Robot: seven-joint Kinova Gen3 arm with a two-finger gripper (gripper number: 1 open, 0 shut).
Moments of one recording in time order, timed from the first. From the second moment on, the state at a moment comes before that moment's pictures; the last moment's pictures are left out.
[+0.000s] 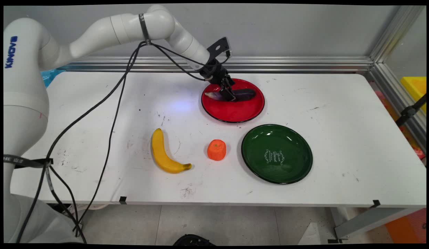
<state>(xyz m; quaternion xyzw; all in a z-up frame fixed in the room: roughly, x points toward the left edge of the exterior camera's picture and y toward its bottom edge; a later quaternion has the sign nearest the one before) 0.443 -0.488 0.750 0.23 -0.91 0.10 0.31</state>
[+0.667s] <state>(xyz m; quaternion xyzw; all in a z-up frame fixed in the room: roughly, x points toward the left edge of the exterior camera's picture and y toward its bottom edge) 0.440 -0.494 0.736 0.24 -0.91 0.10 0.31</state>
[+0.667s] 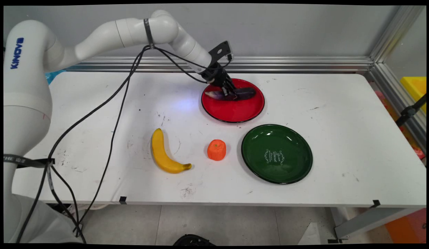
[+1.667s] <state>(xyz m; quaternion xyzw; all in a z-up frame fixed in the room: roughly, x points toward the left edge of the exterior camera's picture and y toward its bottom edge) 0.444 -0.423 0.829 0.21 -0.91 0.09 0.35</state>
